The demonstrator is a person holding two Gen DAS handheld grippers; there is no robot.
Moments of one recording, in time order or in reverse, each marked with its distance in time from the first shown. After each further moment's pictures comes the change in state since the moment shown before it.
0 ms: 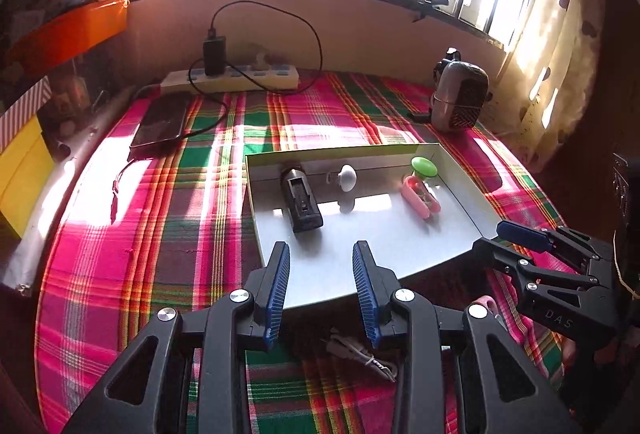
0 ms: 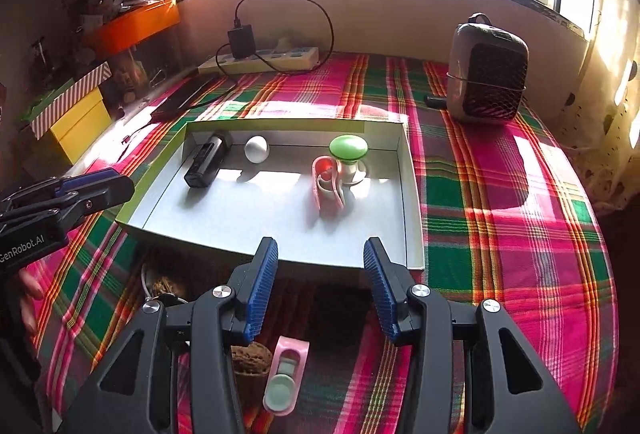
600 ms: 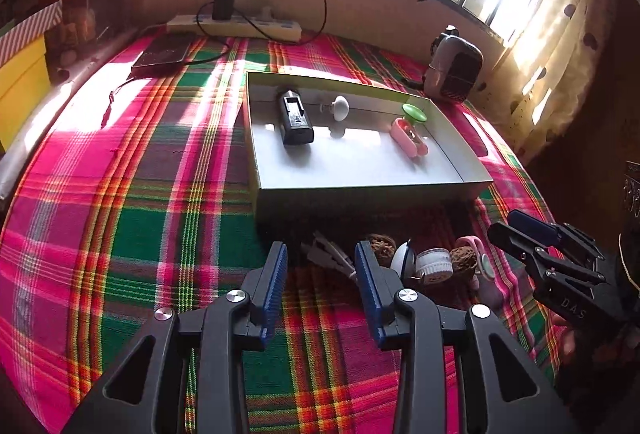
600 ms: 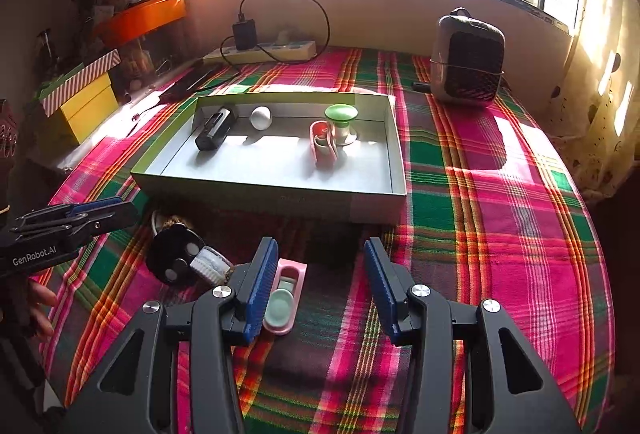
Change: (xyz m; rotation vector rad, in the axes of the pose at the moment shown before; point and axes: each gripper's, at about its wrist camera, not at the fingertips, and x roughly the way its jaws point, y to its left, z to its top) left arm 0.001 0.001 -0.057 -0.103 0.086 -0.070; right arm -0.028 0.002 -0.042 -0.014 -0.008 -0.024
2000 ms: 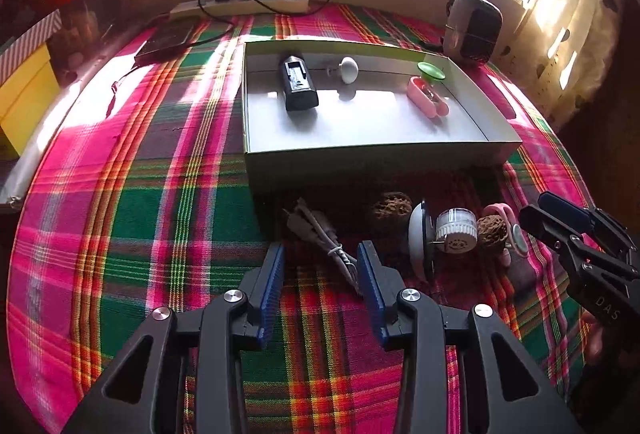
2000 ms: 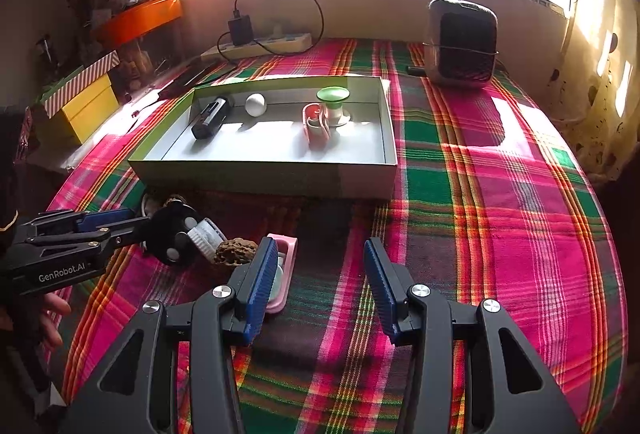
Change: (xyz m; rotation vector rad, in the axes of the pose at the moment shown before) left arm 0.013 -0.014 -0.008 0.054 0.085 0.140; right arm 0.001 -0.011 -0.015 0.036 0.007 0.026
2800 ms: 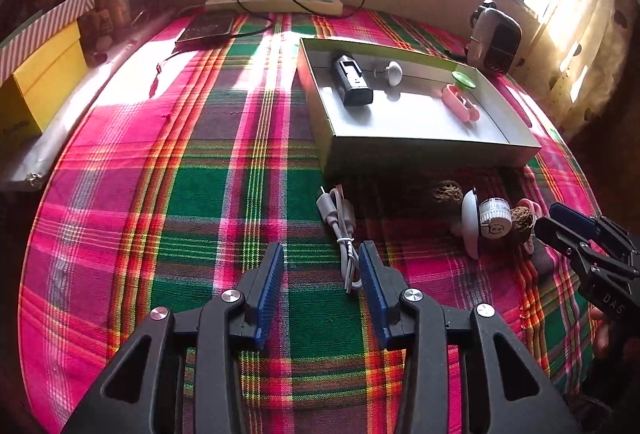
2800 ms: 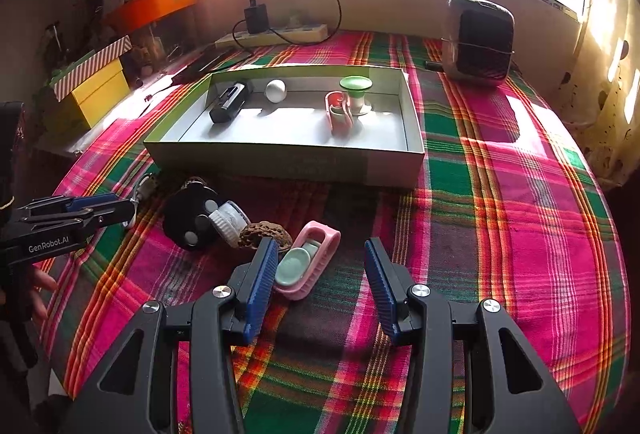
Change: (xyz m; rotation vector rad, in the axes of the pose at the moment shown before) left arm -0.011 0.038 -0.011 -0.044 -0.013 0.016; right arm 0.002 0.016 -0.006 -0.034 0.031 0.026
